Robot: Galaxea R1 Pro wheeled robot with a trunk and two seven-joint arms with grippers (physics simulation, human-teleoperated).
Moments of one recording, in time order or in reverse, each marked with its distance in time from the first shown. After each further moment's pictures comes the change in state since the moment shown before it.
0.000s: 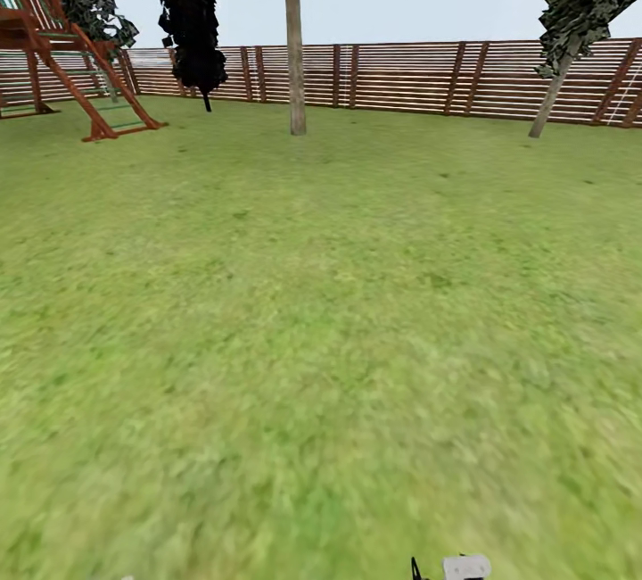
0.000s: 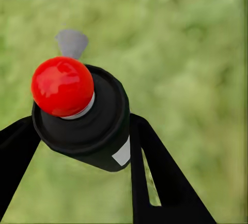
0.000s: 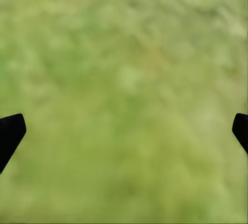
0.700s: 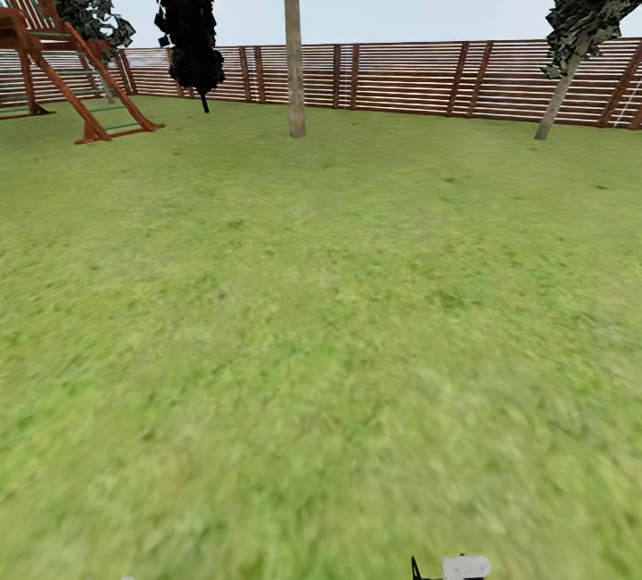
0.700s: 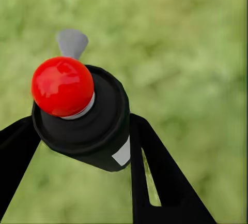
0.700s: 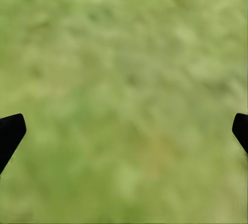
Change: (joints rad) left arm 0.000 0.000 0.000 -0.001 0.000 -0.002 0.000; right arm 0.000 0.000 0.000 0.000 0.000 -0.001 0.000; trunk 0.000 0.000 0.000
